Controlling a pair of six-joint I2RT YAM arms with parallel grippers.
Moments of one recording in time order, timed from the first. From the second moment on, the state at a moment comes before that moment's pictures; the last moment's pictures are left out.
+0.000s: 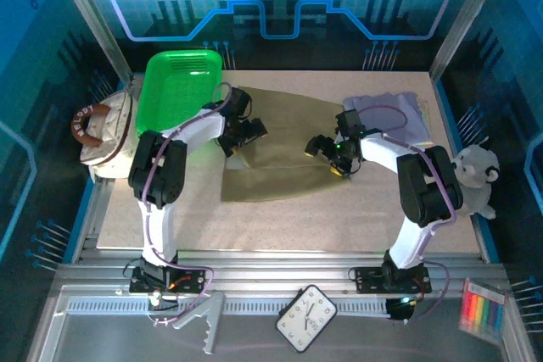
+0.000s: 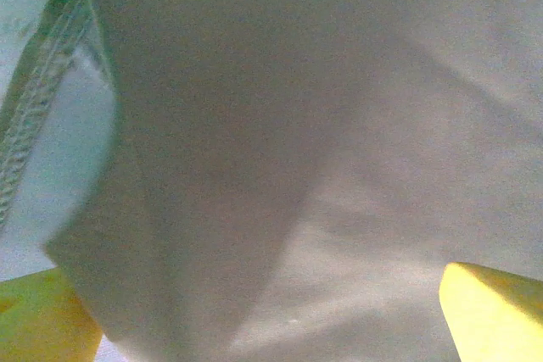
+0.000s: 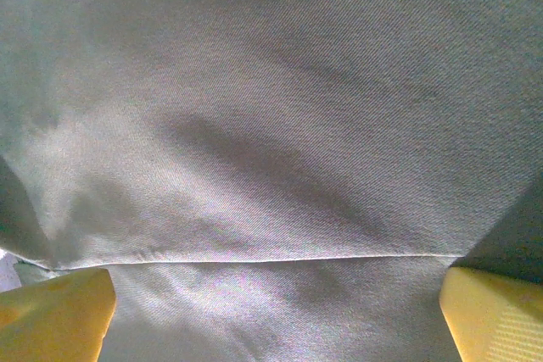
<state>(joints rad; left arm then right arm) -0.33 2.03 1.52 -0.66 0.12 -0.89 0.27 1.79 1.06 -0.42 -0.34 0.77</state>
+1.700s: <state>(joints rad) -0.24 1.22 0.78 -0.67 0.13 -1.10 0.44 1.64 0.91 -0.31 -0.33 1.05</state>
